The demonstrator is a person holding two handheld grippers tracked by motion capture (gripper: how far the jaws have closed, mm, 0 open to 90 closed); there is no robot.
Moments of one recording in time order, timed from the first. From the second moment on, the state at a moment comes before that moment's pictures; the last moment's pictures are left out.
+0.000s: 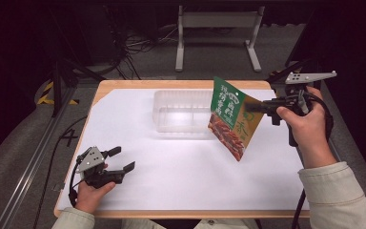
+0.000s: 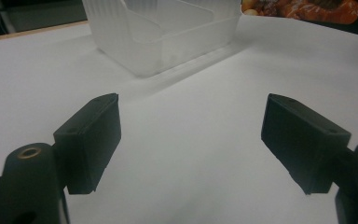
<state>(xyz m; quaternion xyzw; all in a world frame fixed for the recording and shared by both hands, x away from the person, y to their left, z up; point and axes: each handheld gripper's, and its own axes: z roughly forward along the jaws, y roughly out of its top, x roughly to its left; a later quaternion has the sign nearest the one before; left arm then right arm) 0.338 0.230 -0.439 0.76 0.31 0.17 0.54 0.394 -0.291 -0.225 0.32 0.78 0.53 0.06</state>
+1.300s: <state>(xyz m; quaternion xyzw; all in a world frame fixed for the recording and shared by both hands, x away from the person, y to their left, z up) 0.333 0.237 -0.438 0.75 0.32 0.18 0.55 0.468 -0.210 -0.206 0.32 0.76 0.56 0.07</state>
